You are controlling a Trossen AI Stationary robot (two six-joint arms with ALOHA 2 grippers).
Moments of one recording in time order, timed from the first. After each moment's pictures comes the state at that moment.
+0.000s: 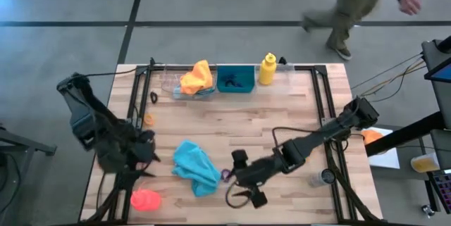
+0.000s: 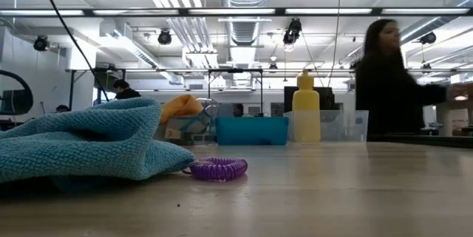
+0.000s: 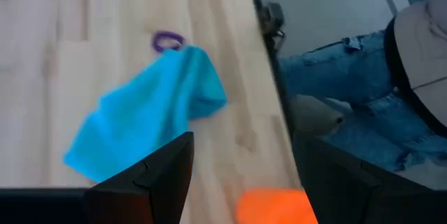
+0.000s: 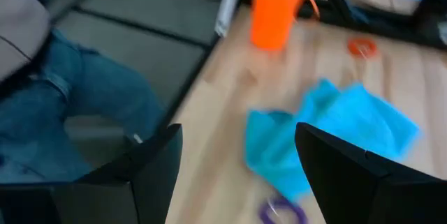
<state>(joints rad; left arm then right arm) -0.87 1.10 1.26 -1.06 -0.26 -0.69 0.50 1.74 1.39 -0.19 0.06 0.11</state>
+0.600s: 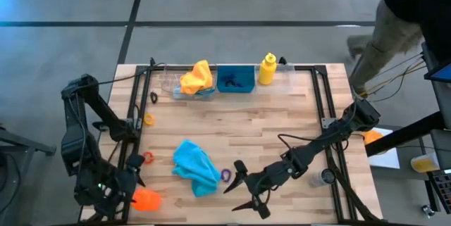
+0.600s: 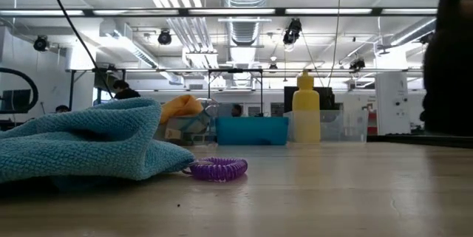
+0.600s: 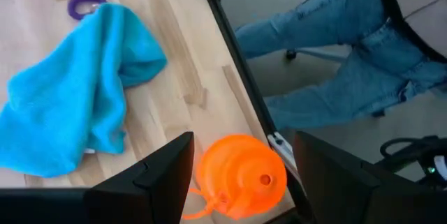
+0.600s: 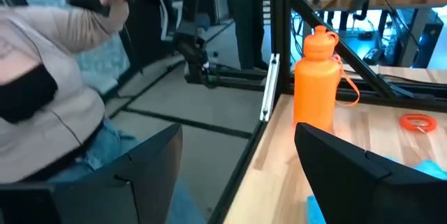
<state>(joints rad) -1.17 1.21 1.25 -1.03 -0.28 -0.76 0.57 1.74 1.17 0.40 0.06 0.22</state>
